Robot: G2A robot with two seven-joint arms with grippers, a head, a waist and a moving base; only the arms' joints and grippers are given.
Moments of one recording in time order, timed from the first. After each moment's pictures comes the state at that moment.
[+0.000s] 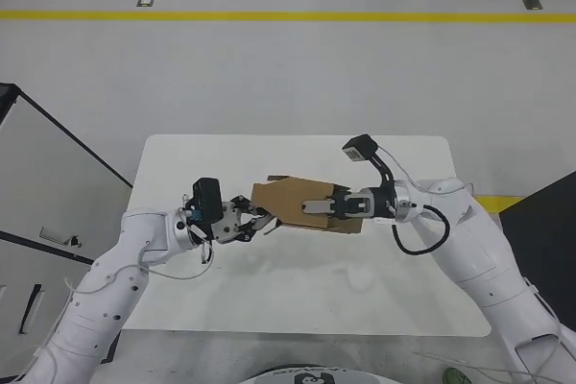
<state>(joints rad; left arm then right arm) 1.36 -0.98 -1.24 -1.73 1.28 -0.99 0.31 -1.06 -1.08 1.04 -1.53 0.53 -0.47 1.20</state>
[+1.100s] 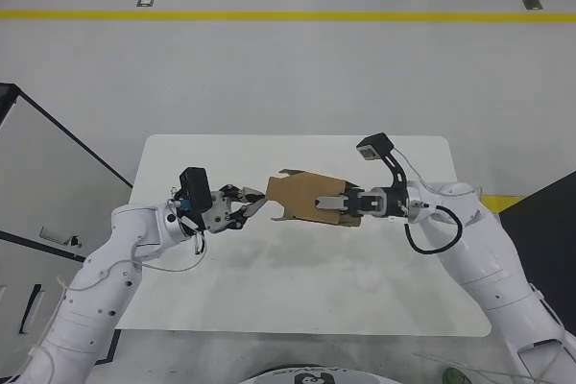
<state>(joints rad) 1.36 -0.98 -1.28 -1.71 1.29 -0.95 0.33 -1.10 -1.07 1.10 -1.51 0.60 -0.51 1.24</state>
